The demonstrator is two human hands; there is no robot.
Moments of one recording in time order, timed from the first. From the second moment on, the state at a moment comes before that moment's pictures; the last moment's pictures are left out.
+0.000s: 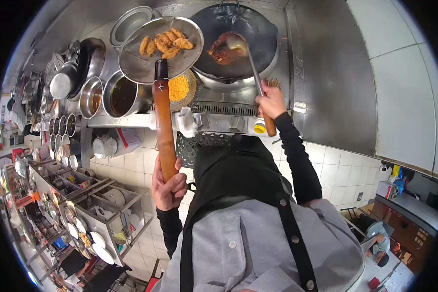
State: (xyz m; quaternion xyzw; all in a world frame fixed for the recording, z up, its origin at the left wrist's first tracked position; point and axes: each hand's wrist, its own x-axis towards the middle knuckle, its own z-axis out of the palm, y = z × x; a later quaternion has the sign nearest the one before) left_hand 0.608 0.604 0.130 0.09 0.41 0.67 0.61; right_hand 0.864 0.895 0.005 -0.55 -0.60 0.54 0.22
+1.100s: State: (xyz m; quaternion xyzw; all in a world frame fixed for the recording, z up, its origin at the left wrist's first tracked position) left_hand 0.625 0.675 0.103 0.19 0.53 0.57 0.60; right_hand 0.895 0.880 0.024 -0.58 -0.64 0.39 0.31
